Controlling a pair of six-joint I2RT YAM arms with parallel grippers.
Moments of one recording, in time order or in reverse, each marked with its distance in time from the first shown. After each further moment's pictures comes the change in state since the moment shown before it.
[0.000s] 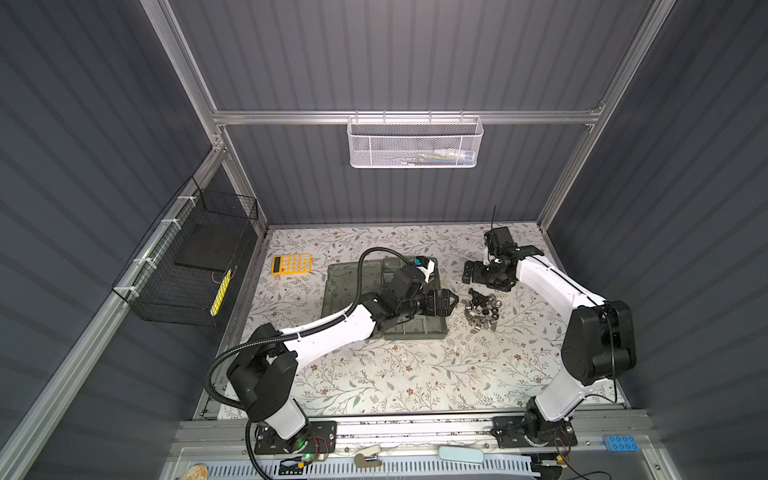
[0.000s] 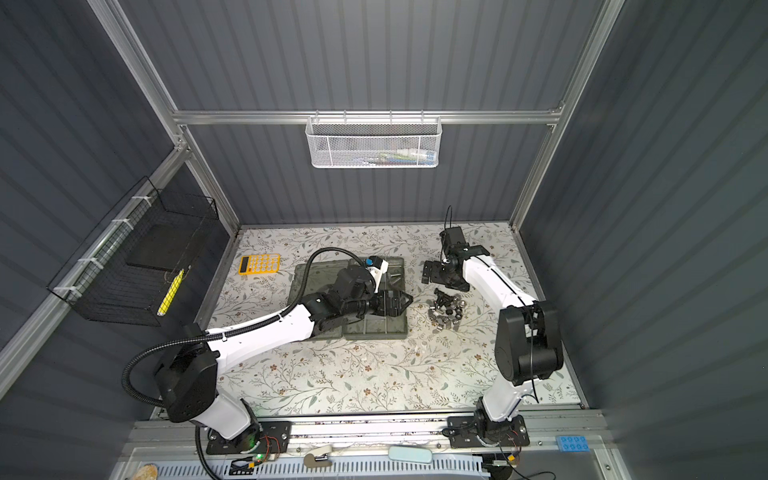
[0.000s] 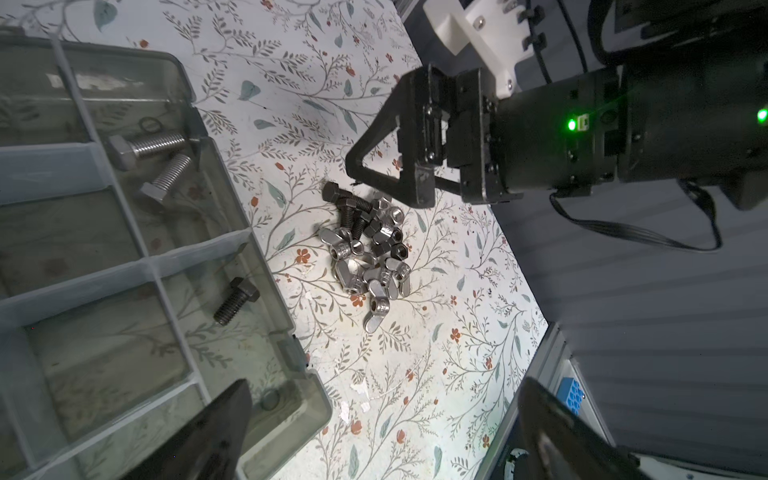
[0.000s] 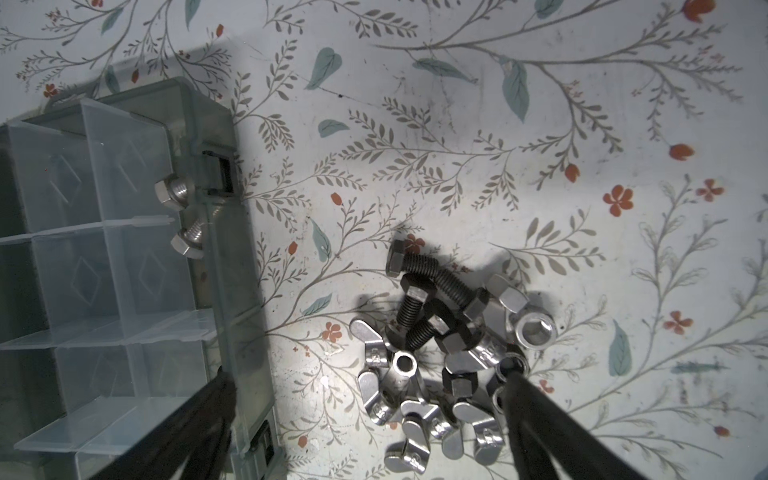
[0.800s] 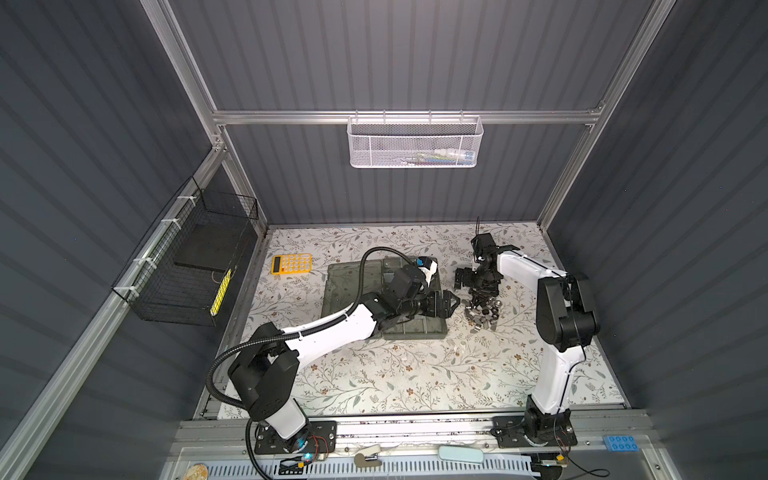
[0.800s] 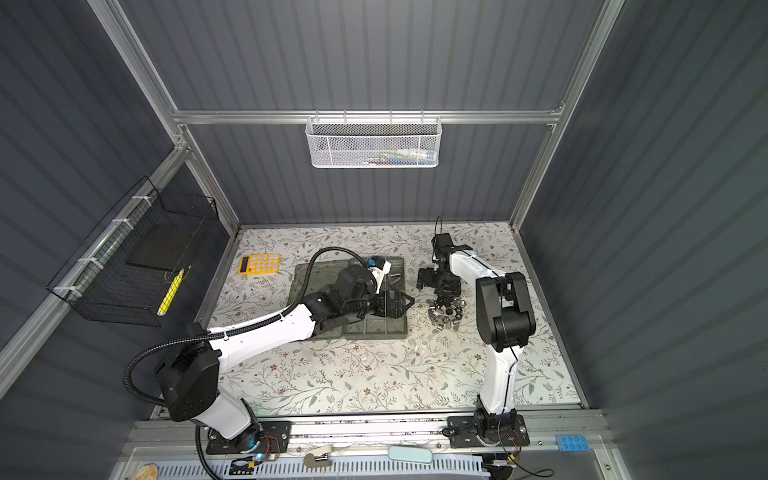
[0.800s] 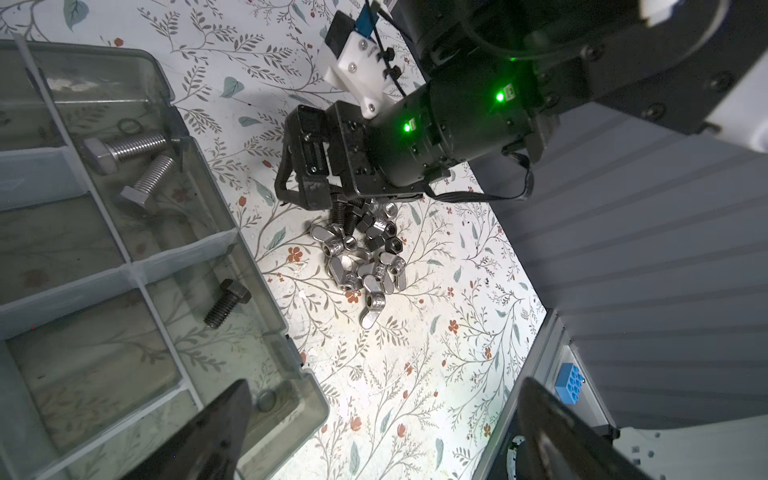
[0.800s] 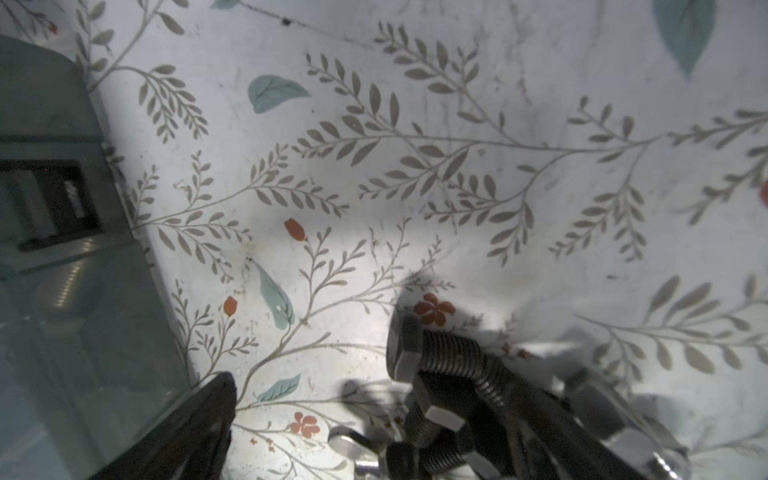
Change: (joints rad) left arm 0.000 -0.016 -0.011 0.005 0.015 0.035; right arm -0.005 0.282 0.109 0.012 -0.035 -0.002
